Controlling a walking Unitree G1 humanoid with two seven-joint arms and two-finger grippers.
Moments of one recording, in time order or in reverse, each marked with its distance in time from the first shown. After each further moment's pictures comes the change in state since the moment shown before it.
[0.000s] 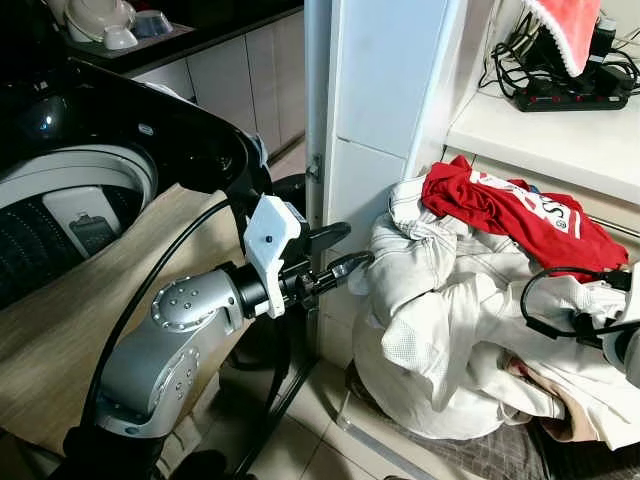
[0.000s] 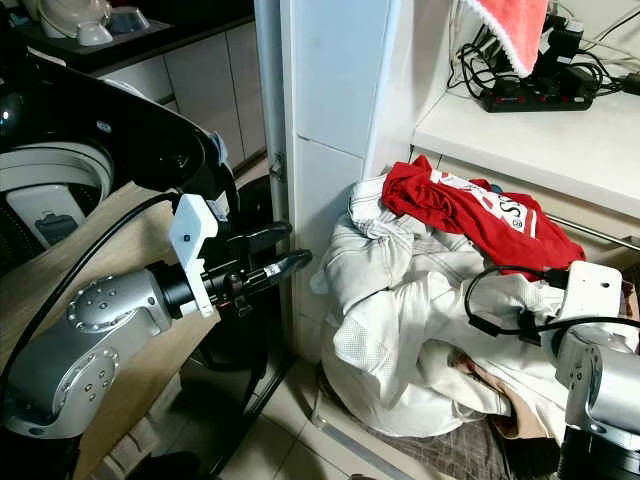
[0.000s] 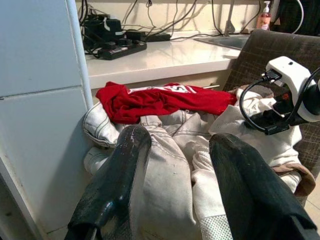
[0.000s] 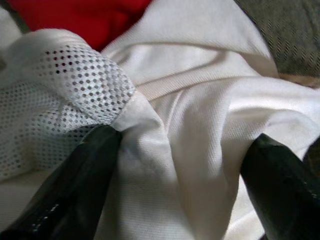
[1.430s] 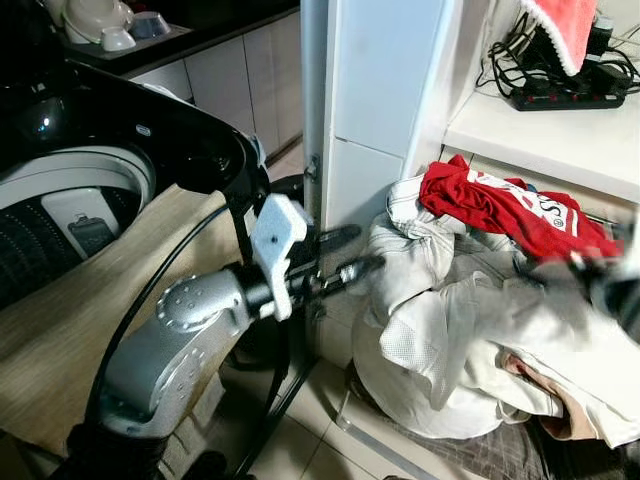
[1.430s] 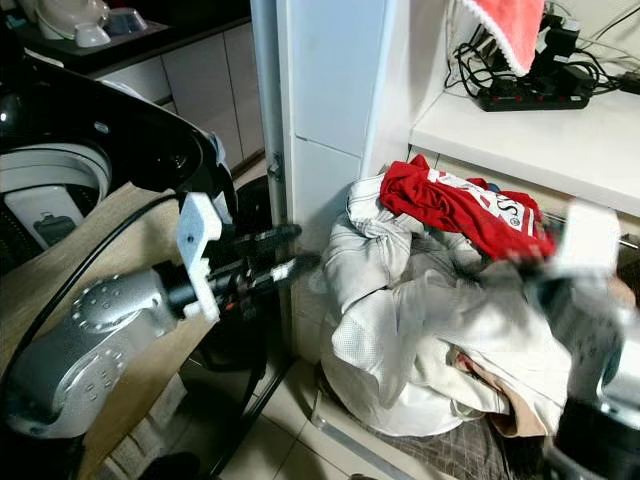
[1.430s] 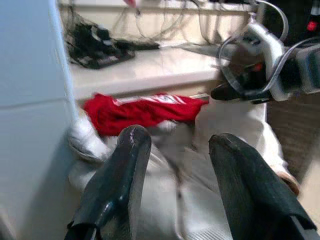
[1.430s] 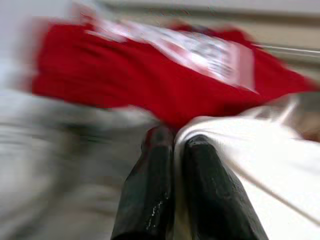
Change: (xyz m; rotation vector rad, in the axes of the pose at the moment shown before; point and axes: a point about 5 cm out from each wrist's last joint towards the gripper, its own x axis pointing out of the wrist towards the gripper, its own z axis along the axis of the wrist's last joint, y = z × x) left arm 0.007 -0.002 0.007 -0.004 -0.044 -0.015; right arm -0.038 0.038 0.062 0.080 -0.257 0.372
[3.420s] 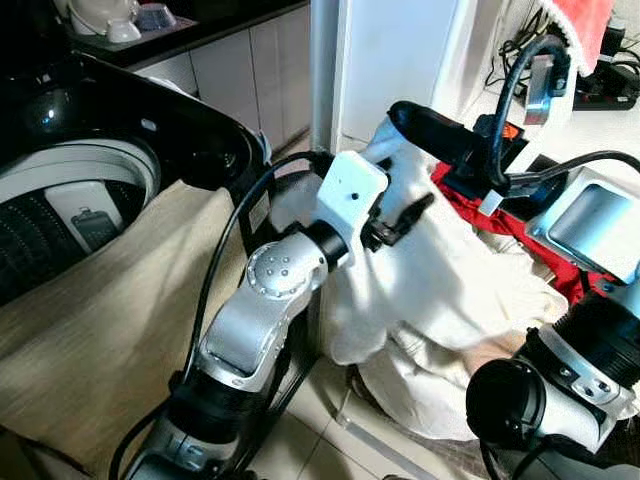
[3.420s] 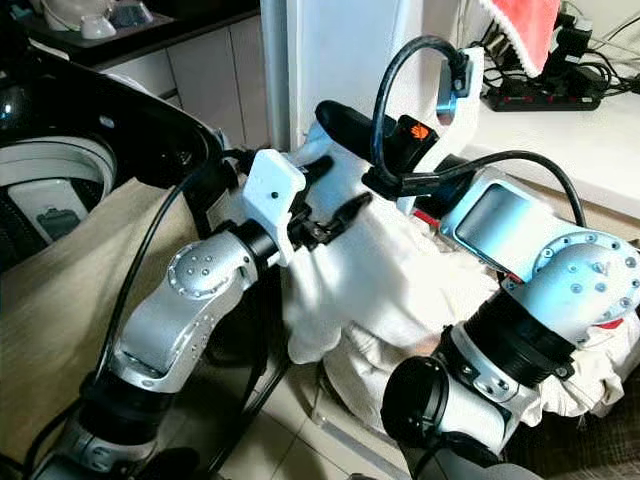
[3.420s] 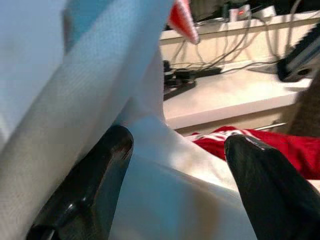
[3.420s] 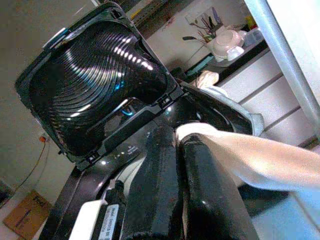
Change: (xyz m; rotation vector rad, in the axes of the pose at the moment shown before) left arm 0.071 -0.003 0.014 0.176 -0.094 0.241; right arm -0.050 0.142 0.070 0.316 -0.133 1.109
